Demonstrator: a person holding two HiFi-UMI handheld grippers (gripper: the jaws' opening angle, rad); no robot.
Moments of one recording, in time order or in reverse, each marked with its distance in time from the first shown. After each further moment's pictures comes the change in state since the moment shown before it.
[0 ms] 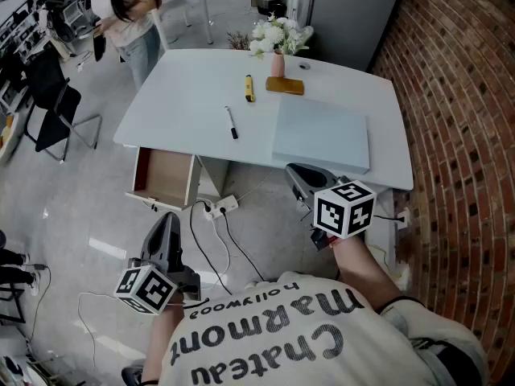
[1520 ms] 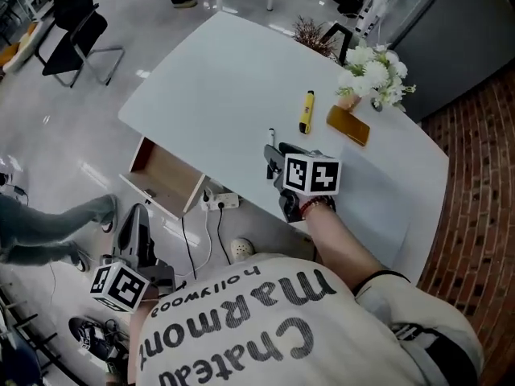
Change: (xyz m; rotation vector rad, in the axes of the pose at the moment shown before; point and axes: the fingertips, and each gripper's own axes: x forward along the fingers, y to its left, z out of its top) left arm 0.111 0.170 0.049 -0.109 -0.132 0.403; right arm 0.352 -0.091 -0.004 0.037 0.371 0.050
